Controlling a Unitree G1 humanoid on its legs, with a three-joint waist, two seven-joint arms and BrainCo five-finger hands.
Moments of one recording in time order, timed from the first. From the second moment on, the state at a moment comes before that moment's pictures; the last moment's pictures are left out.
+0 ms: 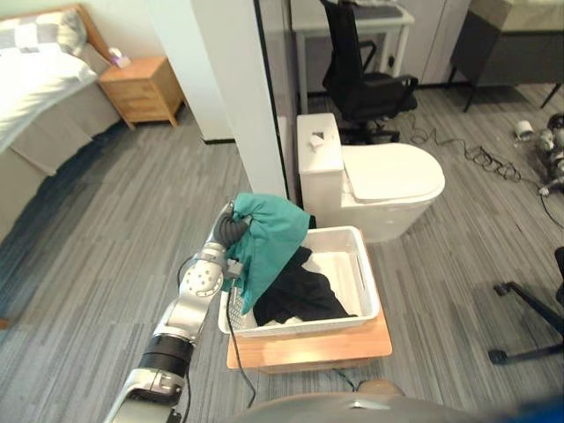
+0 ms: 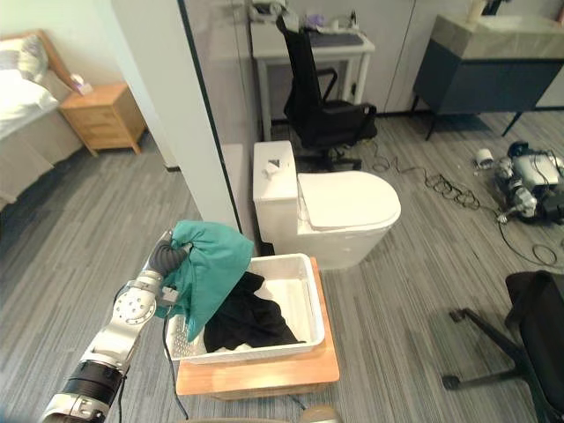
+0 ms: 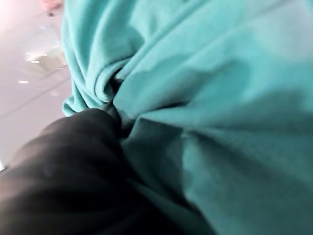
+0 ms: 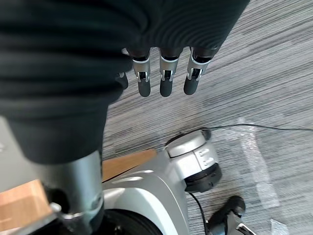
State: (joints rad) left arm -0.17 0.34 -0.12 0.34 0.13 -0.15 0.08; right arm 0.35 -0.04 -0.38 1.01 -0.08 -0.16 0.05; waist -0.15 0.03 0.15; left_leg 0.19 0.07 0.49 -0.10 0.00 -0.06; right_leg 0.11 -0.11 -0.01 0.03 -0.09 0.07
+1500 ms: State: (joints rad) left arm -0.45 0.25 -0.18 0.51 0.13 -0.12 0.25; right arm 0.24 -0.06 -0.21 0.74 0.08 -0.16 0.01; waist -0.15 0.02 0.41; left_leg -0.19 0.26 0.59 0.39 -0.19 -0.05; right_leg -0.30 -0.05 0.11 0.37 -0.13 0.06
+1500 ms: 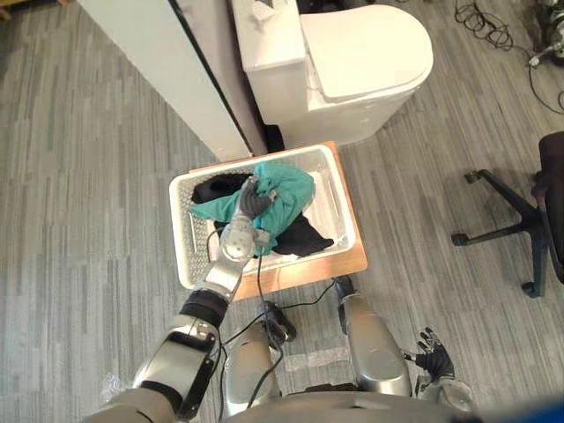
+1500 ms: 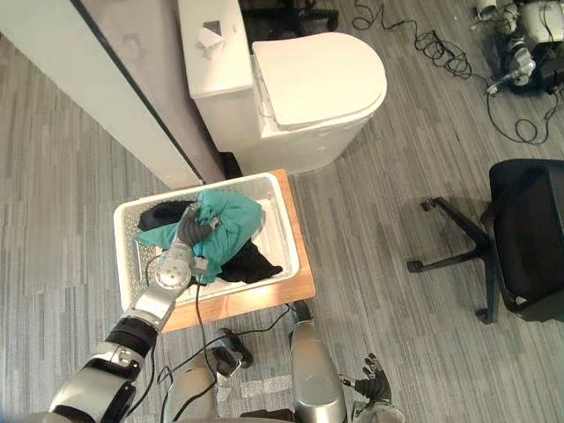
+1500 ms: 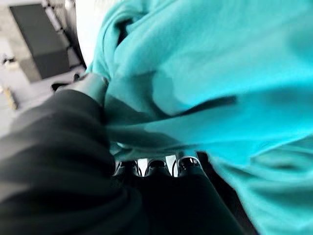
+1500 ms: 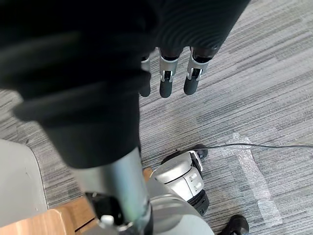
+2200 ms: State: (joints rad) left arm -0.10 0.33 0.13 0.16 -0.14 -0.25 0.04; right arm 0.33 -0.05 -0.29 0.91 0.05 -0.16 0.02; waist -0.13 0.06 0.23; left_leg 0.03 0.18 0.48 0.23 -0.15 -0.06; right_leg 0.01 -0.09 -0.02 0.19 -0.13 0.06
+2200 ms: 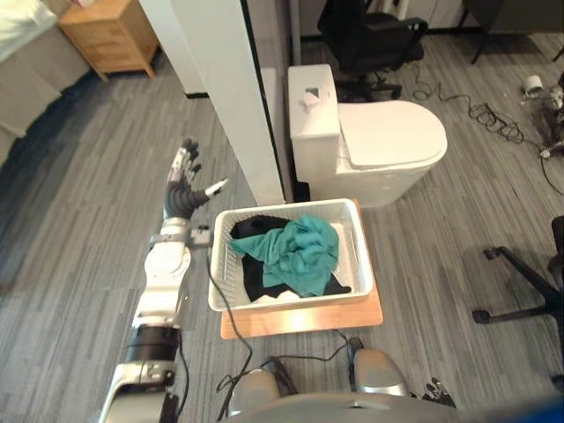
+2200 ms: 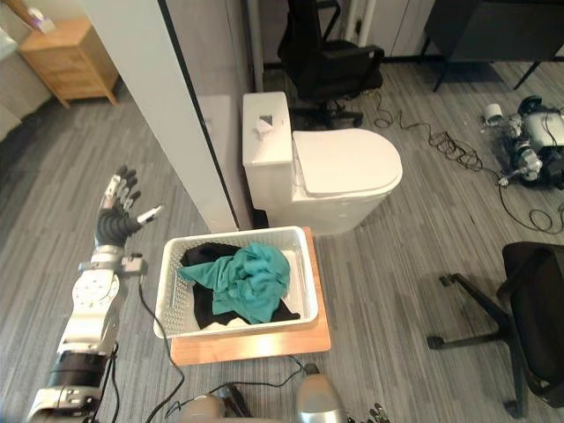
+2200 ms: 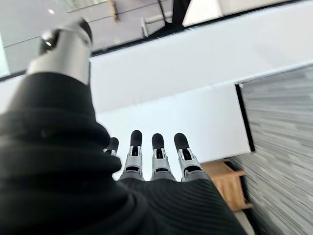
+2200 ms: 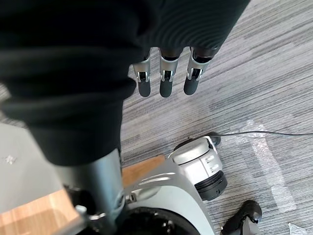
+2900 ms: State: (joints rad) left arm 0.43 0.03 0.42 0.61 -0.13 -0.14 0.30; right arm 0.42 -0.01 -0.42 0.94 -0.06 -0.19 0.04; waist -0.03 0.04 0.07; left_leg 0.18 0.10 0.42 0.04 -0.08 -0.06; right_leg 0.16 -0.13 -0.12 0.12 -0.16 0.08
